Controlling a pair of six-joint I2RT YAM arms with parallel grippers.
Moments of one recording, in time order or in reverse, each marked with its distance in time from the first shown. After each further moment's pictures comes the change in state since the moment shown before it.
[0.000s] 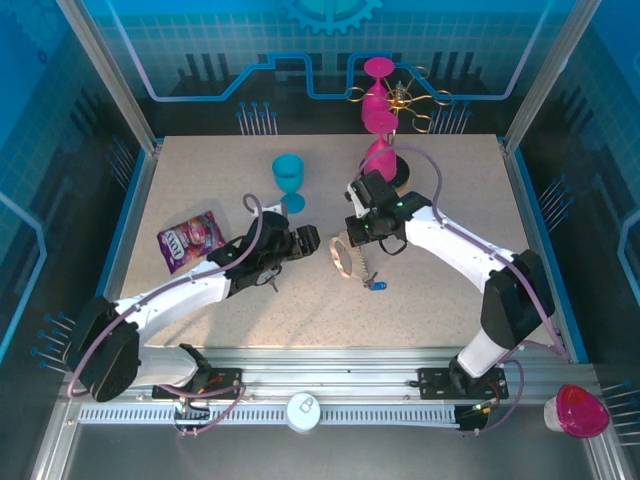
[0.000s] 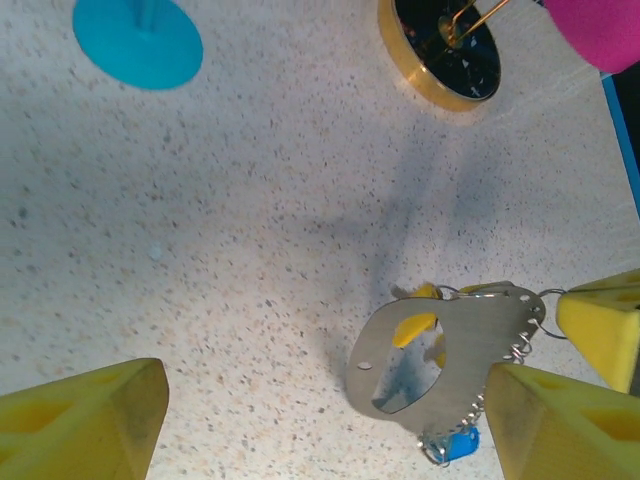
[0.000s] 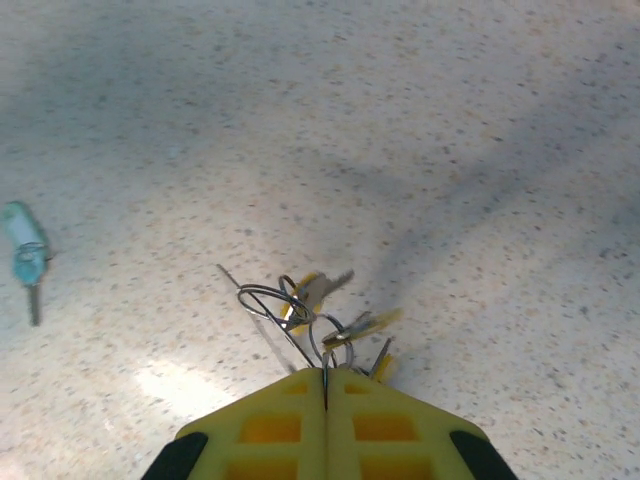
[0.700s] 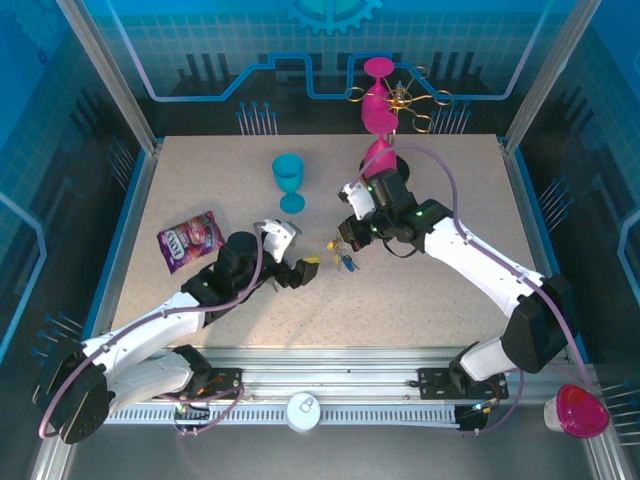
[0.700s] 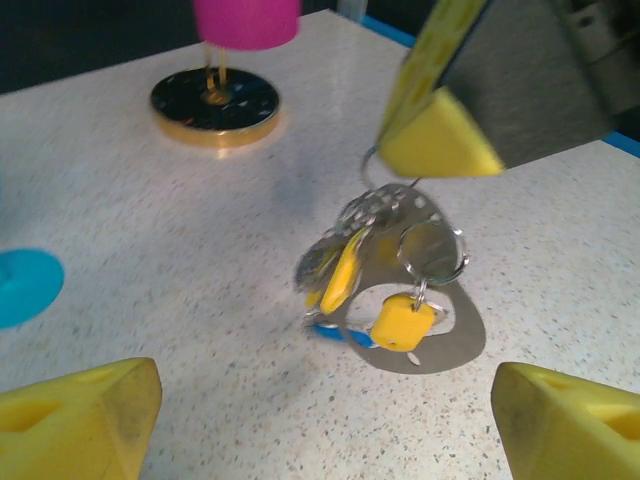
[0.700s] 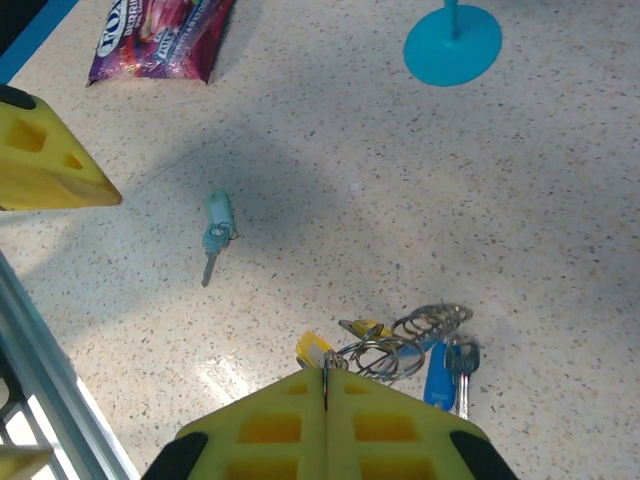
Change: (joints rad) left arm 0.003 -0.240 -0.227 0.281 0.313 0.752; right arm 0.000 -0.150 -0.074 0.108 -0.256 -0.164
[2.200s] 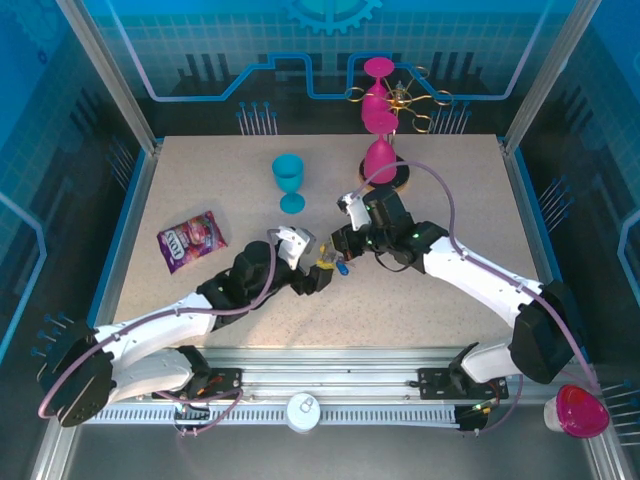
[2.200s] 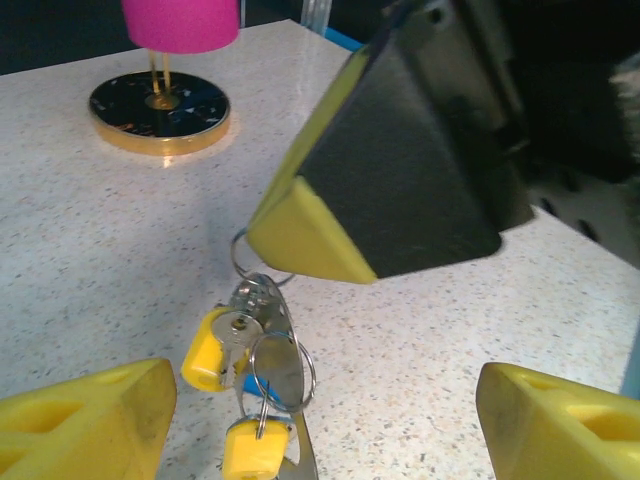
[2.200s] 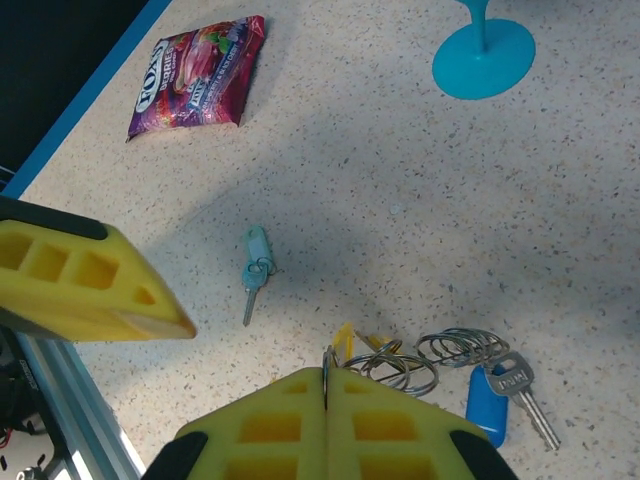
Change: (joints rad) left arm -0.143 0.069 -0.005 0.092 -0.134 -0.137; right arm 0.063 -0.061 -0.183 0.261 0.029 0.200
